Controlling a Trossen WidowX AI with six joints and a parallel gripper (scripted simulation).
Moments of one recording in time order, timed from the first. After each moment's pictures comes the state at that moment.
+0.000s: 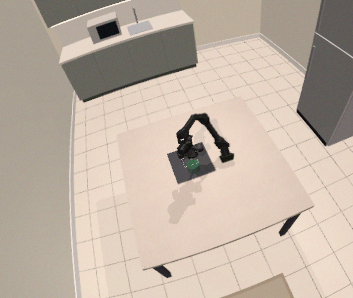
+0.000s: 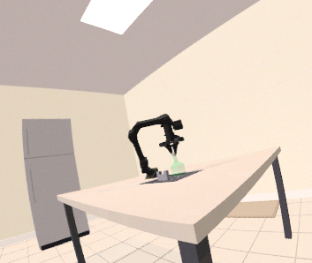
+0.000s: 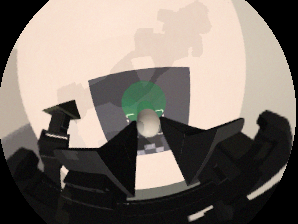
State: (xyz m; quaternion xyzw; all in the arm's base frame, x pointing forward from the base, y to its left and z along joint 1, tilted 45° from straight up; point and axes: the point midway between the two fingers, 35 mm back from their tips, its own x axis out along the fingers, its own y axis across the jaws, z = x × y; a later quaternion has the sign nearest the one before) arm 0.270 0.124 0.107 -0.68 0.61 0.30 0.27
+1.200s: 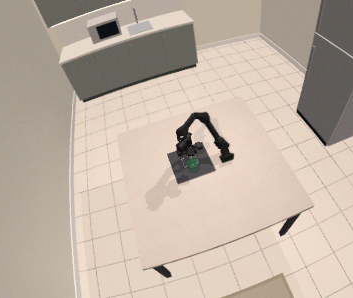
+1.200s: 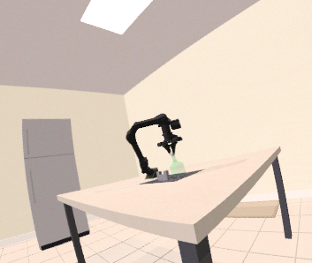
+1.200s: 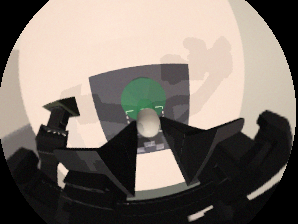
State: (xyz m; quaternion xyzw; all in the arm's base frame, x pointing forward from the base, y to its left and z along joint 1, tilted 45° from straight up) arm 0.270 0.115 0.120 -0.68 0.61 0.31 0.28
